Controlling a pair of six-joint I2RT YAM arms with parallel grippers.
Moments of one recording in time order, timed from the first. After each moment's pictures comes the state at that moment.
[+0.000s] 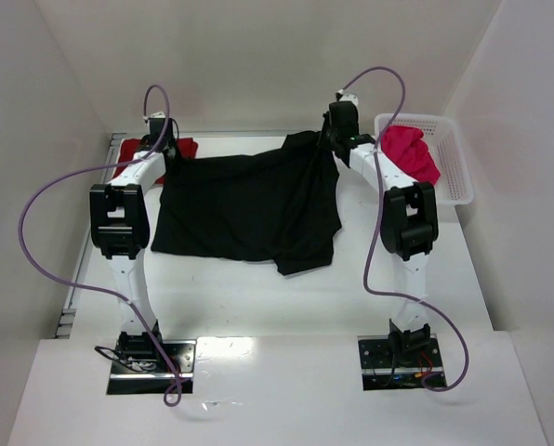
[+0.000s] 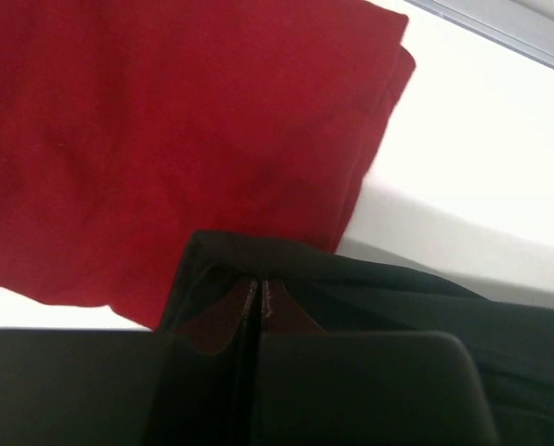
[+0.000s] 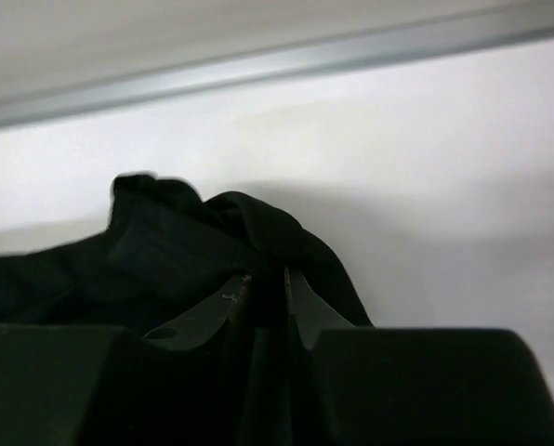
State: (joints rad) left arm 0.02 2.18 1.74 -0.28 -0.21 -0.34; right arm 0.28 2.16 1.83 -0.20 0.14 0.38
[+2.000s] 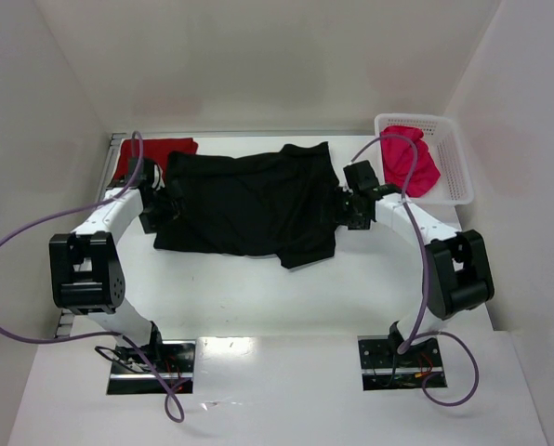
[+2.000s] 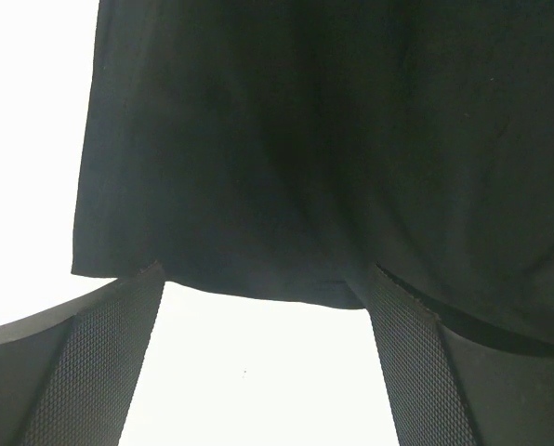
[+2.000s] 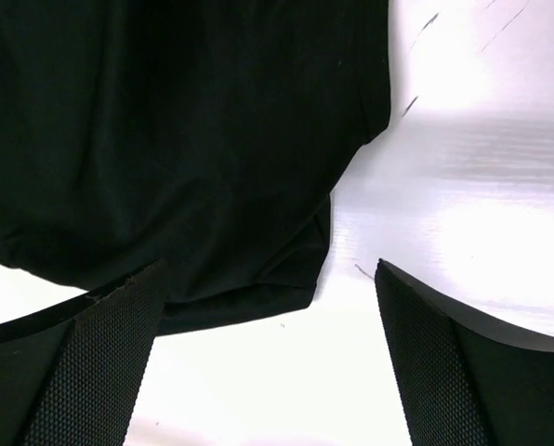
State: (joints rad) left arm 0.08 1.63 1.15 -0.64 0.14 -0.38; right arm 0.31 1.58 1.09 -0.51 -0.07 0.43
